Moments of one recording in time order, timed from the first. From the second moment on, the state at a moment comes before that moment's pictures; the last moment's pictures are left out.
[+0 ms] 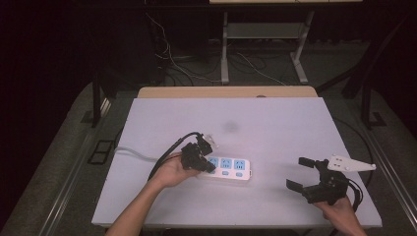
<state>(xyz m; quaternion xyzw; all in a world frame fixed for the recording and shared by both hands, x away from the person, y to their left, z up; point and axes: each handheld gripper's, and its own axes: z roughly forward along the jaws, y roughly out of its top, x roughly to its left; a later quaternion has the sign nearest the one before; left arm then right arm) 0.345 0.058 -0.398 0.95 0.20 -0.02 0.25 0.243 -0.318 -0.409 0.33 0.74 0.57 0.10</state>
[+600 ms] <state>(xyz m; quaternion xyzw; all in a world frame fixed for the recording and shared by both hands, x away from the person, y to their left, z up) 0.344 0.037 -0.374 0.95 0.17 -0.02 0.26 0.242 -0.318 -0.409 0.33 0.74 0.57 0.10</state>
